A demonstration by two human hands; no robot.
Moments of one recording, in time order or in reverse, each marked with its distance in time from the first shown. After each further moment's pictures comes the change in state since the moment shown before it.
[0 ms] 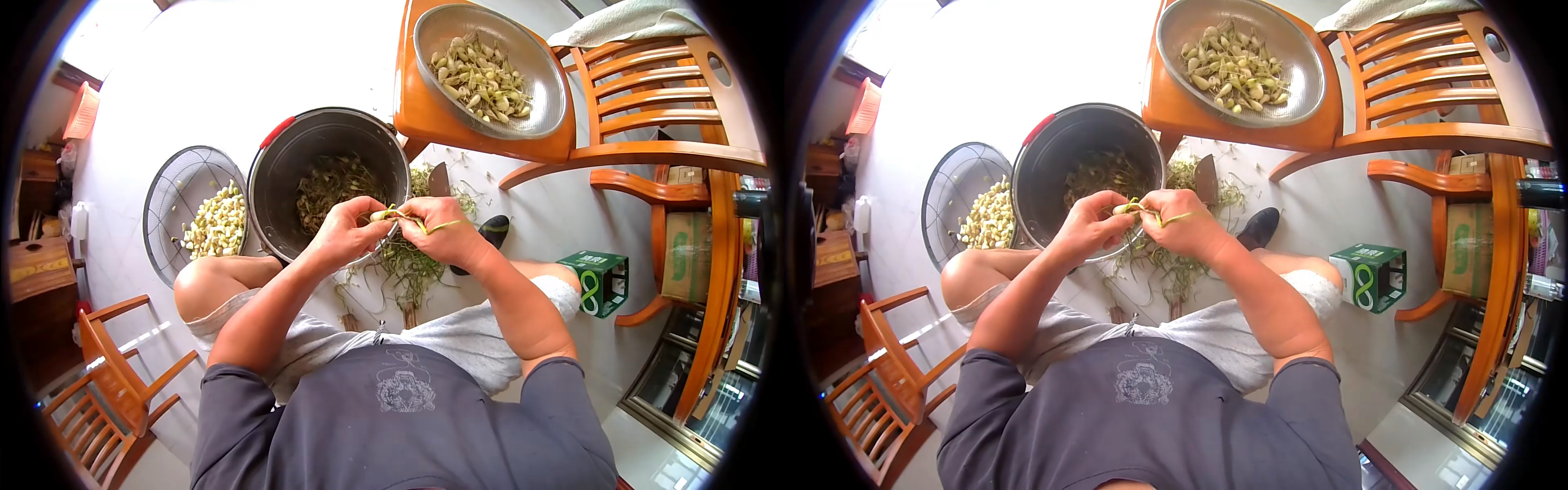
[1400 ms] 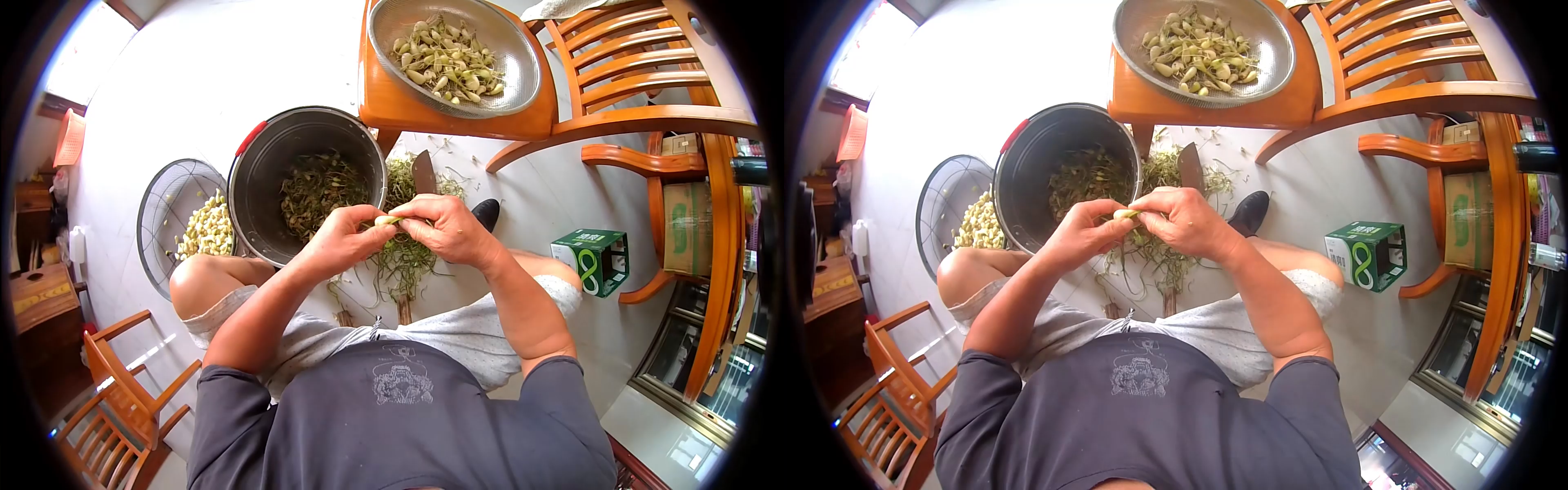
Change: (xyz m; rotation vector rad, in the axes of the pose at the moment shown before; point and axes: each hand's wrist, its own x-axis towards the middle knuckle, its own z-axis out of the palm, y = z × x) left_hand -0.001 0.010 0.032 0.070 -0.161 0.008; right_hand -0.034 0.014 -0.031 0.155 -0.005 -0.126
